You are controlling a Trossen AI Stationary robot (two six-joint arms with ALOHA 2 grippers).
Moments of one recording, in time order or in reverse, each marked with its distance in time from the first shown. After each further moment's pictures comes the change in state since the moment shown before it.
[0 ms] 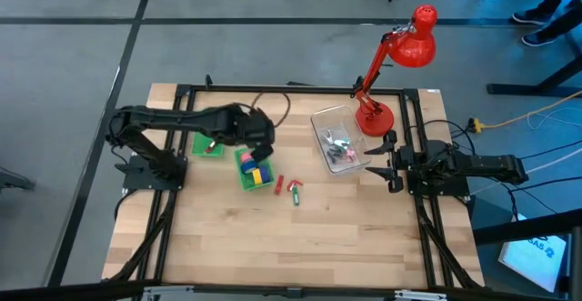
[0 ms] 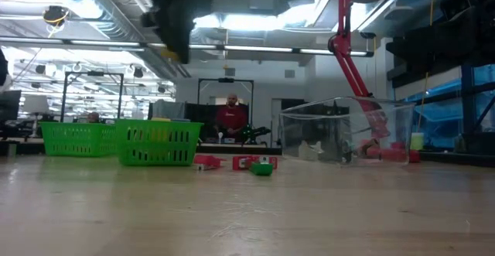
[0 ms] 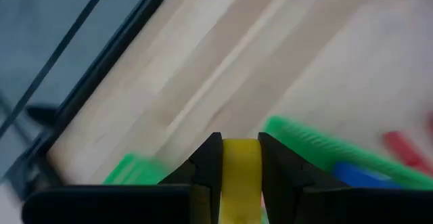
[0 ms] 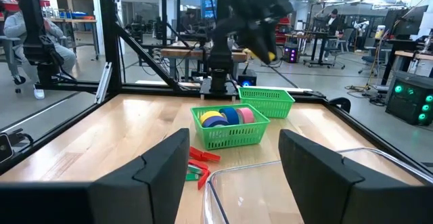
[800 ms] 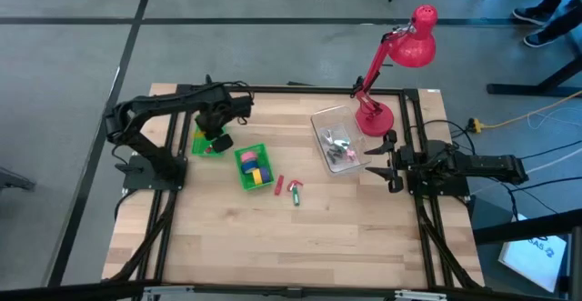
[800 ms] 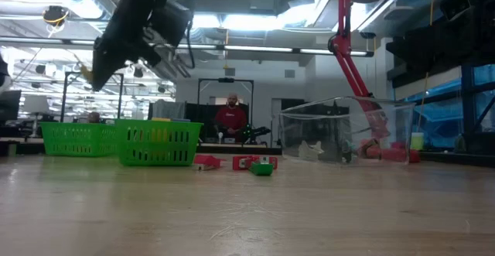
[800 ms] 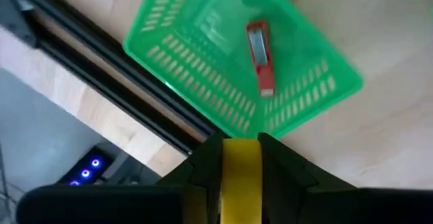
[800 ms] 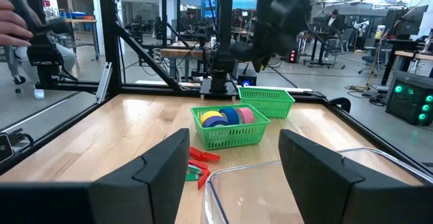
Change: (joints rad) left arm 0.404 -0.020 -0.202 -0.406 0.279 0.288; right arm 0.000 0.000 0.000 0.000 0.000 0.000
